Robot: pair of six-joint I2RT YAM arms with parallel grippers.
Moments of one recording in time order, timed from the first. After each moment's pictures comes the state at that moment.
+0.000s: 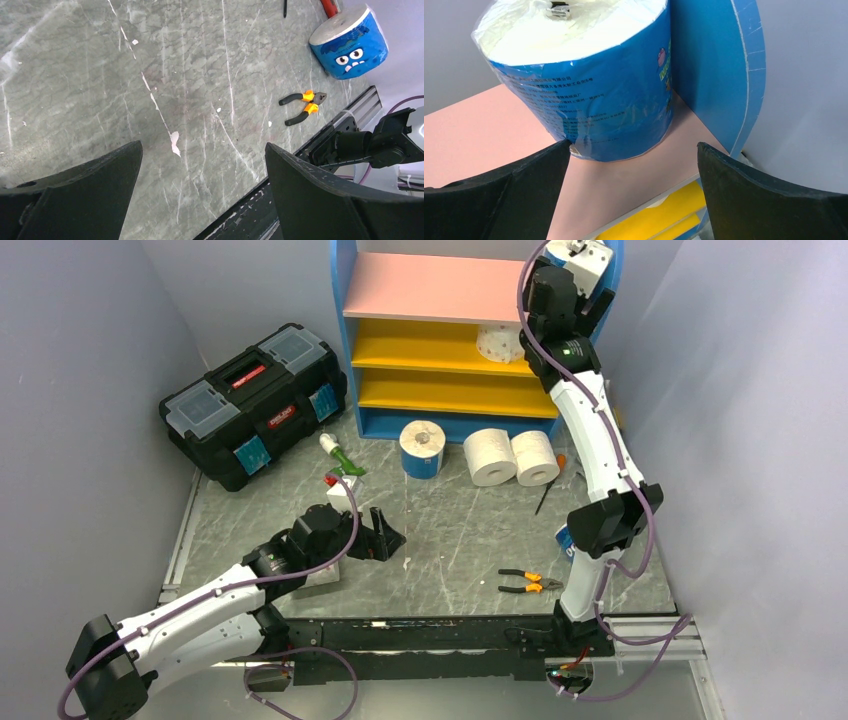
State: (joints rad) left arm -0.83 0.82 0.48 -0.09 -0.03 -0.67; right arm 0.30 1.87 2.21 -0.42 0.83 0.23
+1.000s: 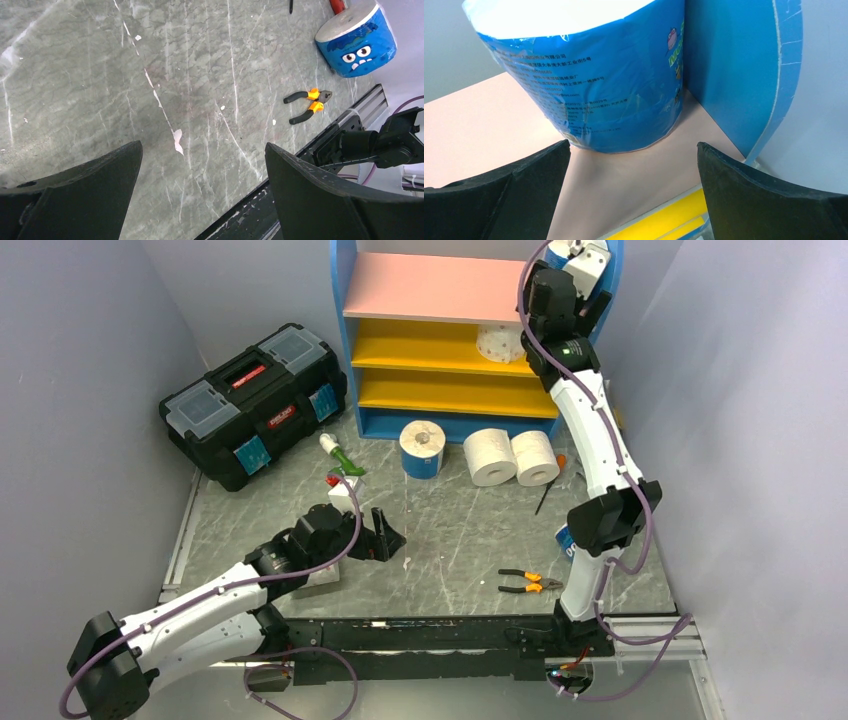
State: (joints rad) left arm -0.83 0.84 0.48 -0.09 -0.03 -0.67; right arm 0.28 1.90 2.21 -0.42 0.79 0.26
